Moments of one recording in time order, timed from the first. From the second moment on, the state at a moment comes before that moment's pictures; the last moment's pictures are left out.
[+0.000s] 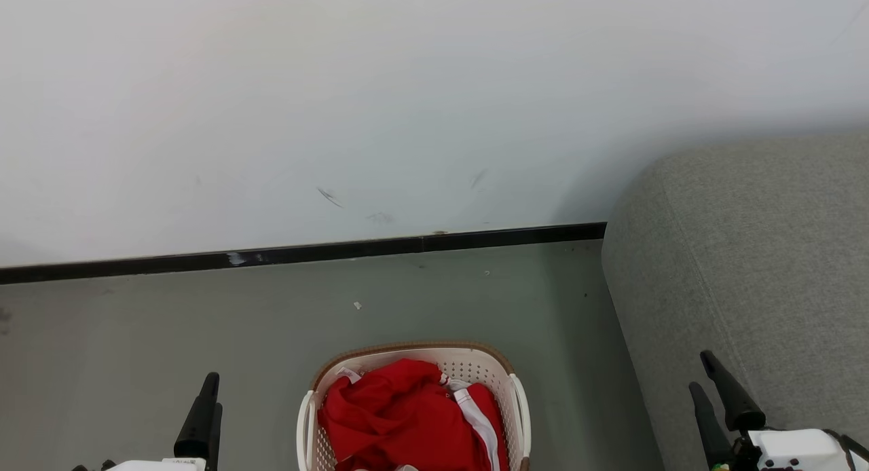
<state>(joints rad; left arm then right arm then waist) -0.01 0.00 0.05 0.30 -1.57 -0.09 0.09 0.00 -0.13 0.10 0.30 1.74 0.13 -0.05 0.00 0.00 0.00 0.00</state>
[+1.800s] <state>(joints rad) -0.02 0.05 -0.14 0.18 -0.68 0.05 -0.11 0.02 -0.08 0.11 0.20 0.77 0.13 -0.17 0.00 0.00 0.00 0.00</state>
